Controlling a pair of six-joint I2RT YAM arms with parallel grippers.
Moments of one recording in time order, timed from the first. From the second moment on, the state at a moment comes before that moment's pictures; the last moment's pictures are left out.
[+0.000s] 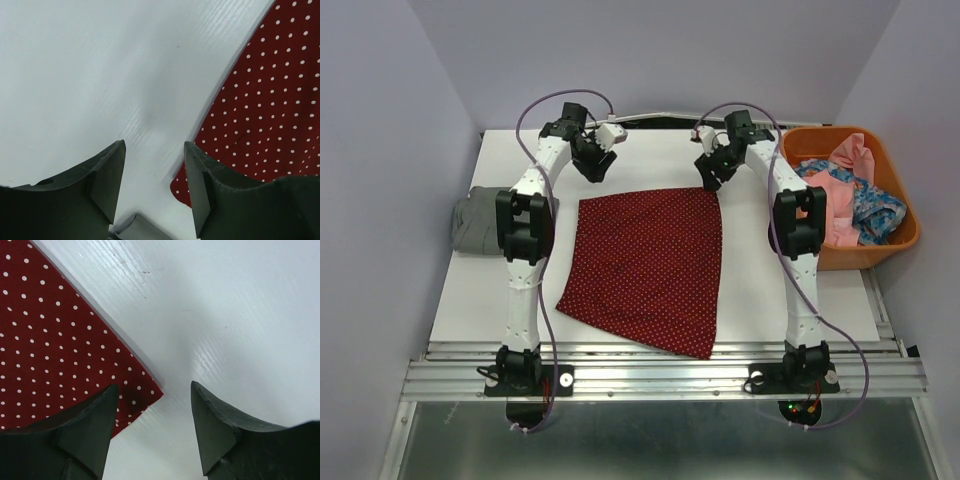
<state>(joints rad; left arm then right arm) -0.20 2.37 2.24 -0.87 0.35 0.66 0.18 2.44 2.25 -0.85 -0.38 -0.61</state>
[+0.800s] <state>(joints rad) -0.16 2.41 2.11 -0.95 0.33 0.77 0.18 2.49 2.22 -0.85 -0.41 -0.72</state>
